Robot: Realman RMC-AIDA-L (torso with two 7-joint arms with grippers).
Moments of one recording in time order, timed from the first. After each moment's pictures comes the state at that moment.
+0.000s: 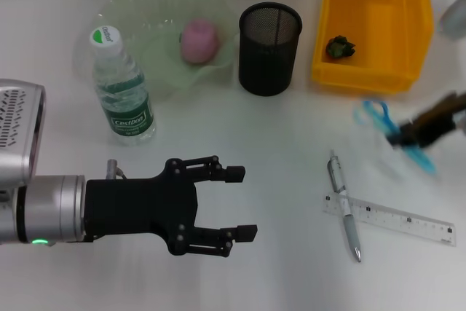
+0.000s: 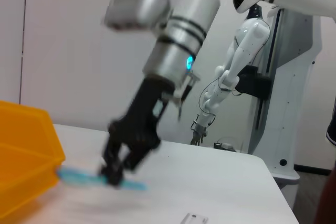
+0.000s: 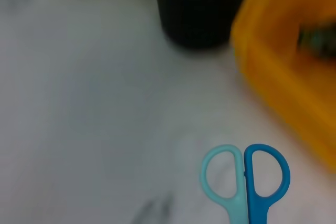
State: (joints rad) left arm -0.36 -2.07 1.25 0.65 1.60 1.62 -1.12; right arm 0.50 2.08 -1.16 -1.32 -2.58 -1.52 2.34
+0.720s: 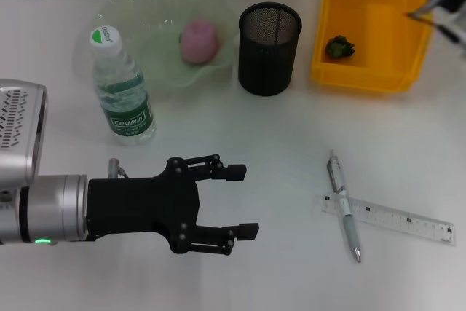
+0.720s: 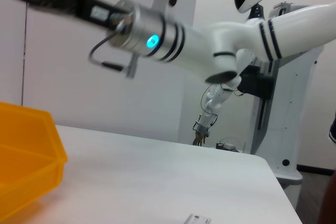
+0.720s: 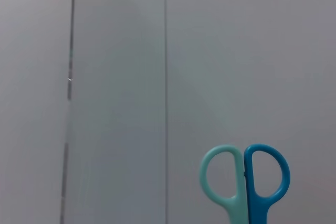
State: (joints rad) left arm -0.37 -2.07 1.25 0.64 1.60 1.61 -1.10; right arm 0.56 2.08 -1.05 -0.55 -1.06 -1.22 0.92
